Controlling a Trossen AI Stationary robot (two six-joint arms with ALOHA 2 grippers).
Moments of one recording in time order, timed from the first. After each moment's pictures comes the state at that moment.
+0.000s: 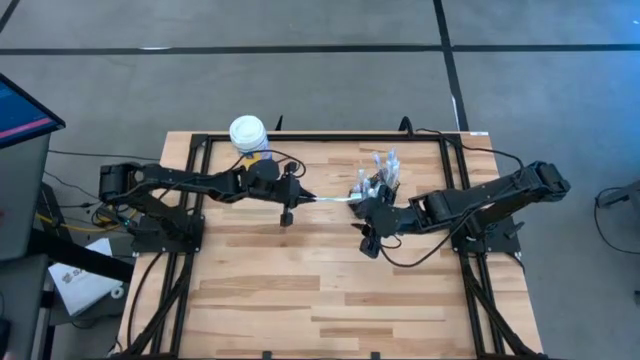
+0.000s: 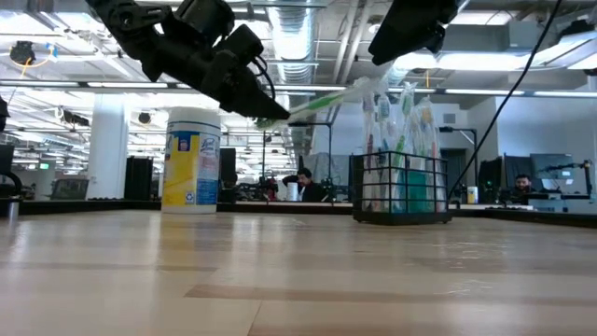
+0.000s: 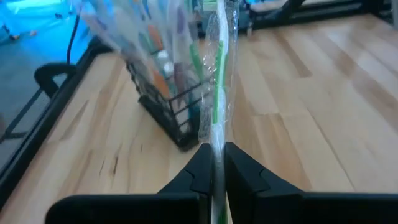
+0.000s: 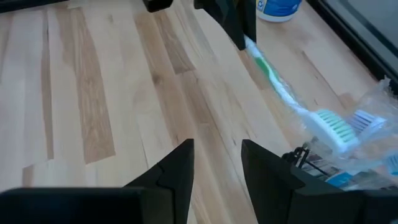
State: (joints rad) left arm 0.23 1.44 0.71 0.31 0.16 0.24; right arm 0.27 1.38 1.13 -0.59 0.44 0.43
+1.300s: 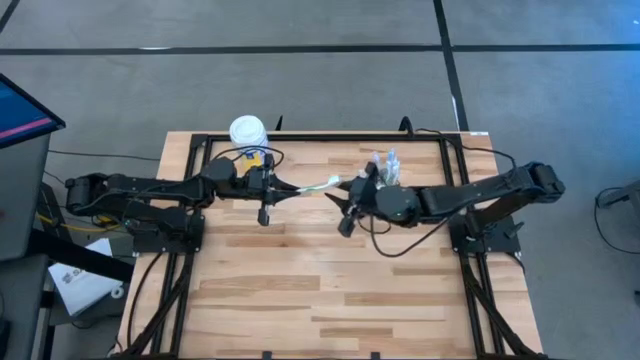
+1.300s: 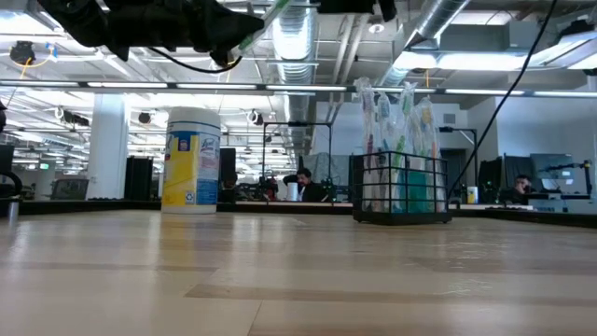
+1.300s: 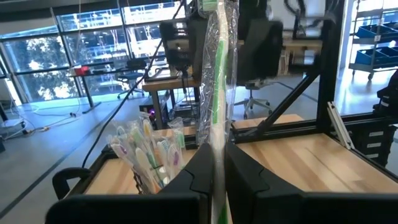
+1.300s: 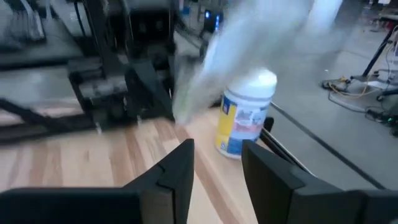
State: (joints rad) left arm 0.21 1.12 0.53 0.63 0.23 0.11; right arm 0.20 1.42 1.13 0.00 0.63 0.08
